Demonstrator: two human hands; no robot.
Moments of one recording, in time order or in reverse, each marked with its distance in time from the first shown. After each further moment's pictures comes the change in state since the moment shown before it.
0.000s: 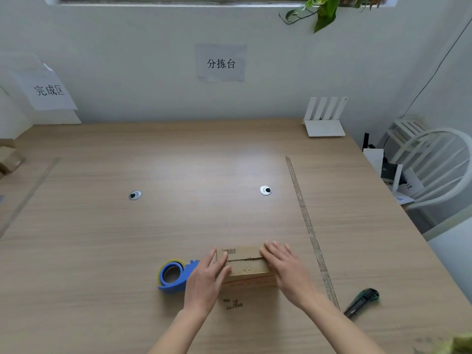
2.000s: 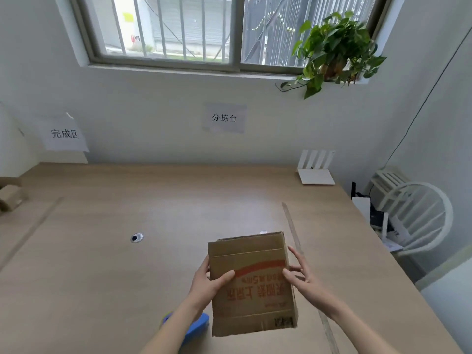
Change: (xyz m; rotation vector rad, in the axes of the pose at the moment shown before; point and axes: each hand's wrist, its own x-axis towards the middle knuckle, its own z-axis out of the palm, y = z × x) left_hand 0.075 0.045 -0.108 -0.911 -0.229 -0.233; right_hand 0.041 -0.012 -0.122 0.920 -0.058 0.358
